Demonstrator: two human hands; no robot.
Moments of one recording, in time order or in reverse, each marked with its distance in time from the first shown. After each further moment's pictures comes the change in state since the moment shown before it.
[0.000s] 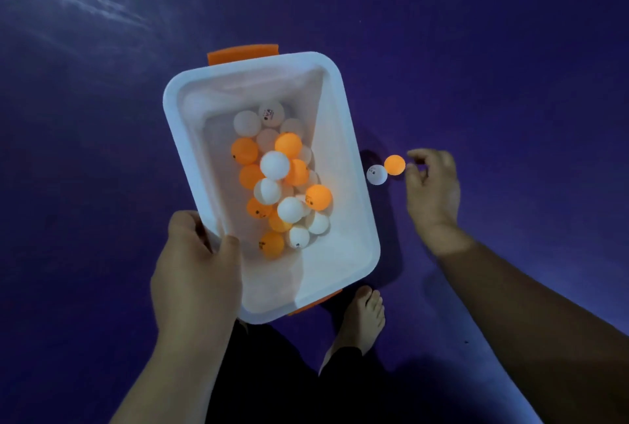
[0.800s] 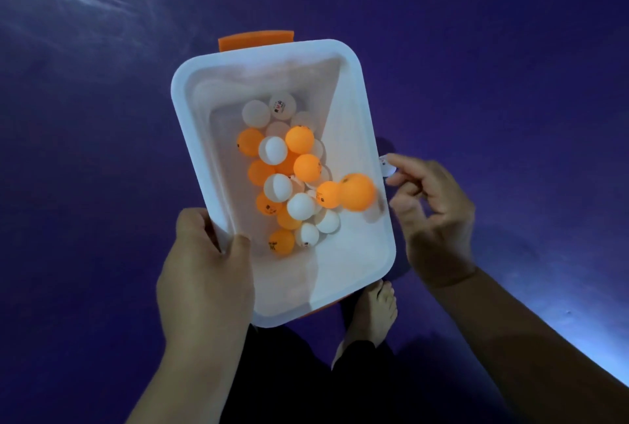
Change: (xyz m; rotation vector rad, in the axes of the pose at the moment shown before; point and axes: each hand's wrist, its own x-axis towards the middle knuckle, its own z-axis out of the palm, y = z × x) left_hand 0.005 -0.001 0.004 0.046 -0.059 0.013; right_hand -0.065 -0.041 -0.018 0.384 -0.090 -0.362
